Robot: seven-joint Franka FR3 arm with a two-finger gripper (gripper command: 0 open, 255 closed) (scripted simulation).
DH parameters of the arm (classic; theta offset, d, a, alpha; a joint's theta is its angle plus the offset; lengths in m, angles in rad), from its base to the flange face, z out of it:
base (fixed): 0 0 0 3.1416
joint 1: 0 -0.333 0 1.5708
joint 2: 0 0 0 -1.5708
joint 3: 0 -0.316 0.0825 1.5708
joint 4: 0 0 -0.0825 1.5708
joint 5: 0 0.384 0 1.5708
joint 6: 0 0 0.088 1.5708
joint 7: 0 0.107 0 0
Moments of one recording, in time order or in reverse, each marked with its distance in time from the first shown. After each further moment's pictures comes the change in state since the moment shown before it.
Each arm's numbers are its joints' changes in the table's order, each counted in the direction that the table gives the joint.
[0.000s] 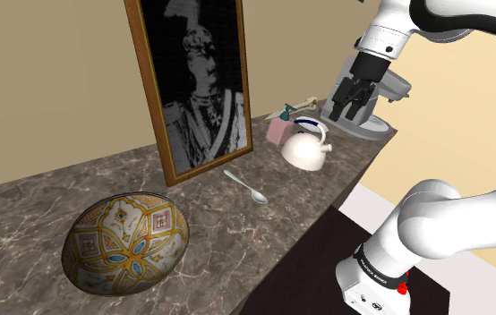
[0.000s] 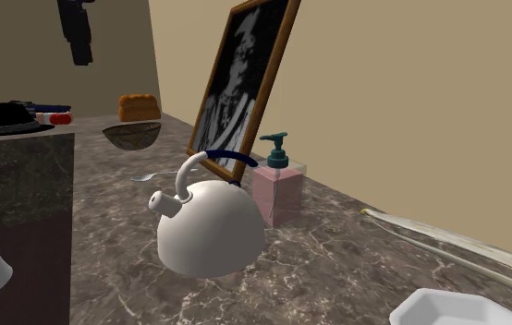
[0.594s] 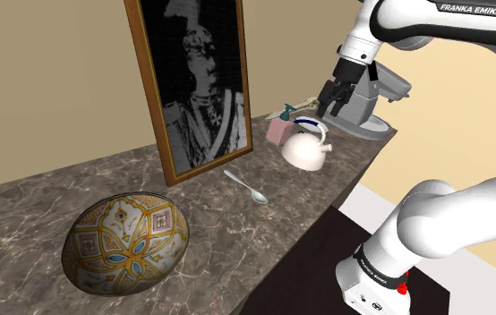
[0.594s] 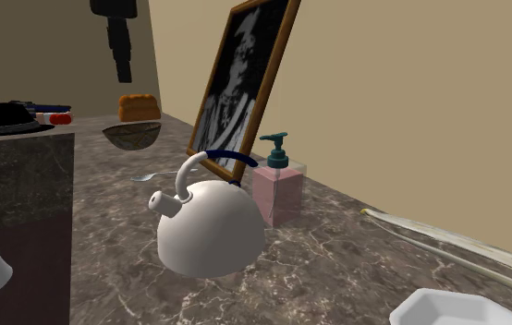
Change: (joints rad) arm 0.016 0.199 0.111 -0.051 -0.072 0.148 -0.144
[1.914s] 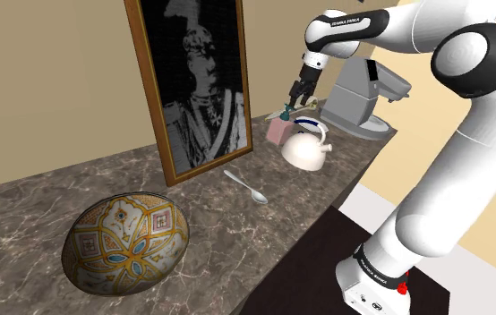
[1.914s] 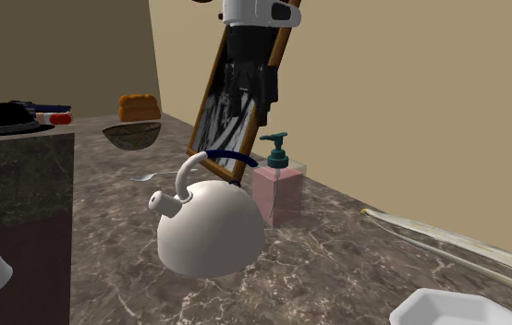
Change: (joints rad) arm 0.037 0.729 0.221 -0.510 0.100 0.210 -0.411
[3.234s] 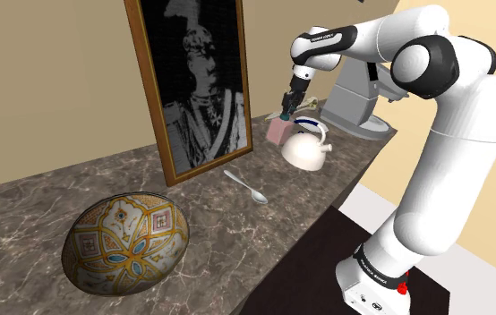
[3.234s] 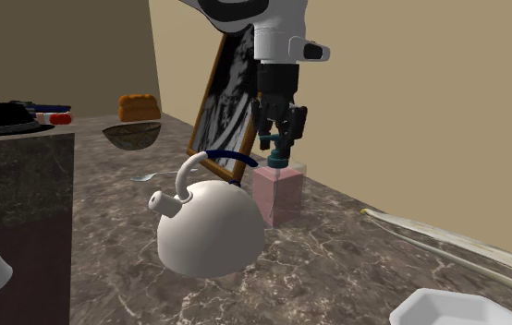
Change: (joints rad) arm 0.042 0.203 0.000 -0.110 0.077 0.080 -0.087
